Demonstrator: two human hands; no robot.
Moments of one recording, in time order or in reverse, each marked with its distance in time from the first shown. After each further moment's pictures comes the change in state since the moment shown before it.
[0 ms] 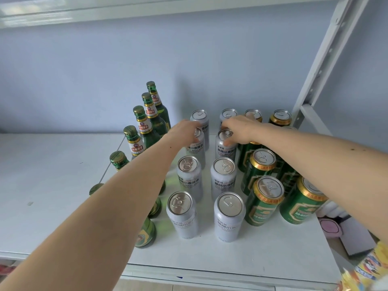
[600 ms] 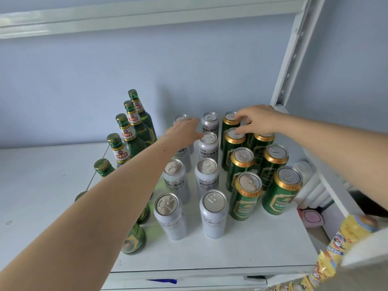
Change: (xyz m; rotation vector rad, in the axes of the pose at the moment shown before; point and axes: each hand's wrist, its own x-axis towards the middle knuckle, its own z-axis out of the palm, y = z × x) left_hand -0.005 0.041 -0.011 -0.059 0.055 0.085; right_hand -0.067 0.063 -0.029 0.228 0.053 0.135
